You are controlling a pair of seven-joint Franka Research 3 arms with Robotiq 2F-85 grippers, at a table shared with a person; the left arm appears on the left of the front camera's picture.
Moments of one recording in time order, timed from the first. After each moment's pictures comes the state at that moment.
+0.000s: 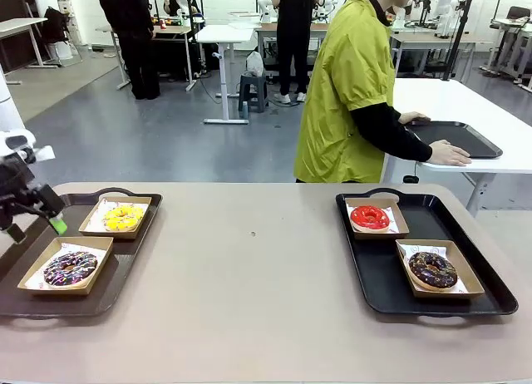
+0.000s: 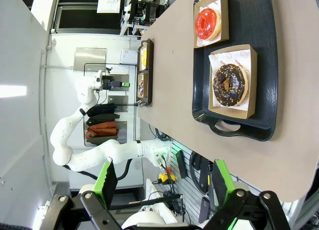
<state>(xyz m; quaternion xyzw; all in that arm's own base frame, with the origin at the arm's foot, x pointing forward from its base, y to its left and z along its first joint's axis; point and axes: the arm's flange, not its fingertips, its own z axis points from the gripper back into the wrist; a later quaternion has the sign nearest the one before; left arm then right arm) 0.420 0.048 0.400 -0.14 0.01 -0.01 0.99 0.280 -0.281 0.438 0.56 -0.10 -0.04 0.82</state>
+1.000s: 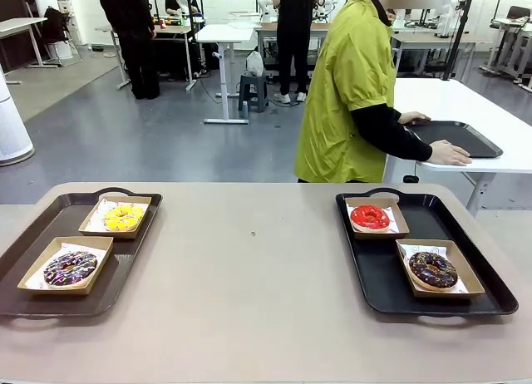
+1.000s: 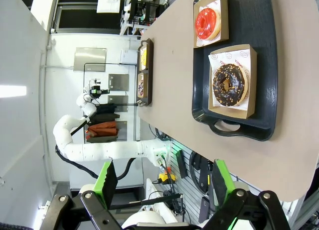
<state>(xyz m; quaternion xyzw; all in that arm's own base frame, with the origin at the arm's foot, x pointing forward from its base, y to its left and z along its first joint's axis) 0.355 0.282 0.444 -0.58 -0.06 0.02 0.81 0.280 -0.281 0.437 0.56 -0.10 -0.04 0.82</state>
